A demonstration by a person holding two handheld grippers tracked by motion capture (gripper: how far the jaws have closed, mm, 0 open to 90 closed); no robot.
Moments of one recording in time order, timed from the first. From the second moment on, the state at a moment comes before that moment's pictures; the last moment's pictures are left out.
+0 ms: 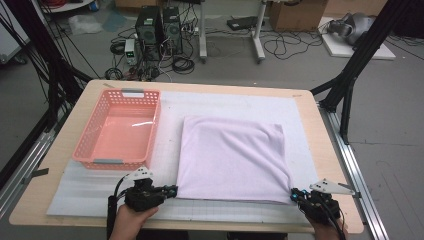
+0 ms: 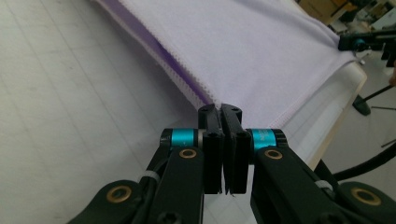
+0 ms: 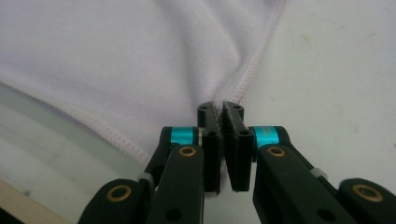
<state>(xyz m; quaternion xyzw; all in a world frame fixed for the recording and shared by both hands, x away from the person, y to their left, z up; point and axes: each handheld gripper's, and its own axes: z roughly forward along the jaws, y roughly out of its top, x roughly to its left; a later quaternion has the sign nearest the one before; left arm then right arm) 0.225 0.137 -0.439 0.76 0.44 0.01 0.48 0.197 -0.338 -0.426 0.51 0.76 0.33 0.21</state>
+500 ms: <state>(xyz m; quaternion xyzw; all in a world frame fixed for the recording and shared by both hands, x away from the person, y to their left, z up) 0.232 0.127 -0.453 0.75 0.46 0.00 0.48 0.197 -0.342 -0.436 0.53 0.76 0.35 0.18</state>
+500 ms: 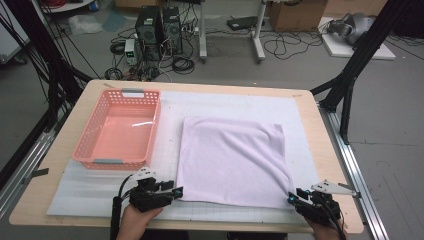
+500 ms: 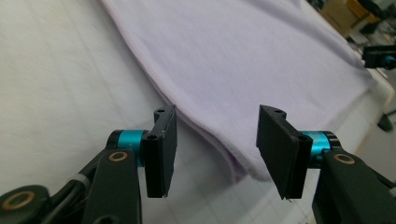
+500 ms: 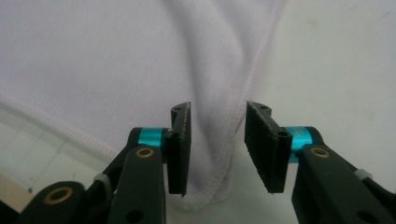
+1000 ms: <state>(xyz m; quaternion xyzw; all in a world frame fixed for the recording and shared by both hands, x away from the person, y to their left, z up) 0.219 0.139 -0.419 0.74 0.41 -0.06 0.53 0.192 -0.338 -0.414 0.49 0.78 0.37 0.15</state>
